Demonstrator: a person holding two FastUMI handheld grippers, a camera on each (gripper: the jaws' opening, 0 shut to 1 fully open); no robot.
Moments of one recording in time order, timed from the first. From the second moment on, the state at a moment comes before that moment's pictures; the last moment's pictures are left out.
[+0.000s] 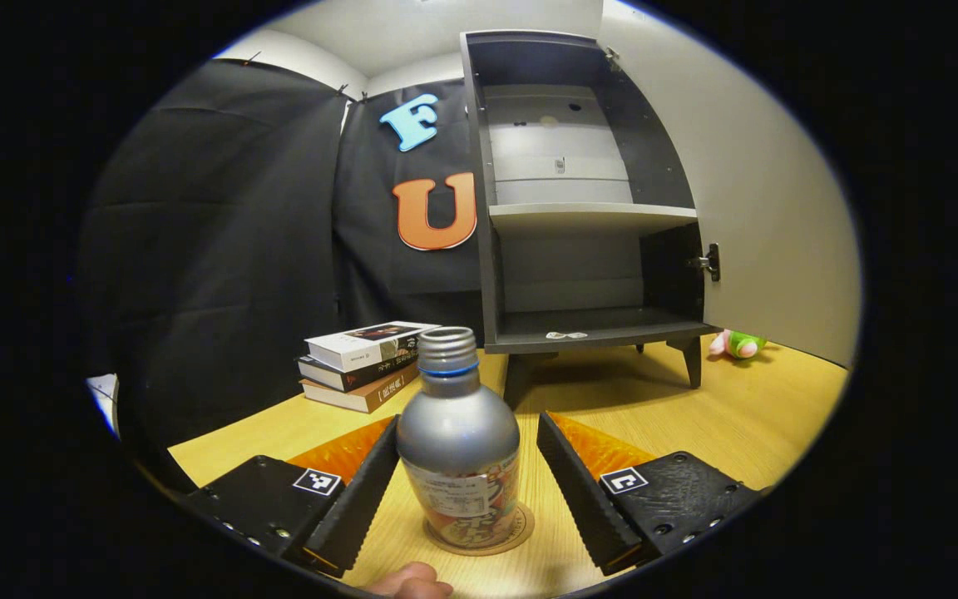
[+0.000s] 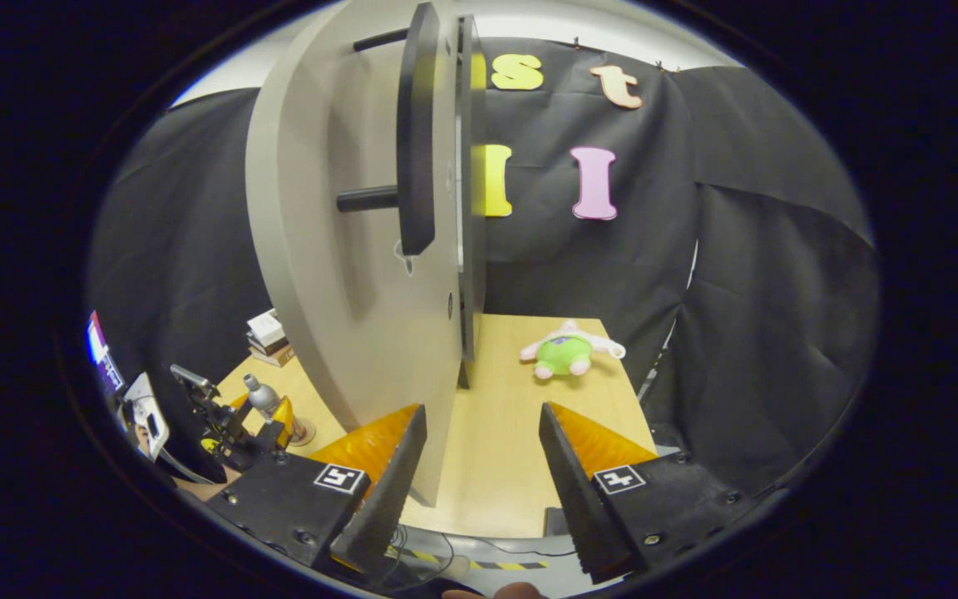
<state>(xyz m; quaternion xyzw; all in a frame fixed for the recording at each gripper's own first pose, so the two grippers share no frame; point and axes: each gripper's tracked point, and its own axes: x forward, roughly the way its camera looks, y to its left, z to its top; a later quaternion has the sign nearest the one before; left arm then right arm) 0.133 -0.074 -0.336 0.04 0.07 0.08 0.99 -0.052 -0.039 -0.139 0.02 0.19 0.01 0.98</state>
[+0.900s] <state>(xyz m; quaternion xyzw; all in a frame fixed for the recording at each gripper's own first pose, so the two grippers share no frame) 0.151 -0.176 -0.041 0.08 0.00 -0.05 1.00 -0.051 -0.125 -0.015 0.08 -0.02 -0.08 0.99</state>
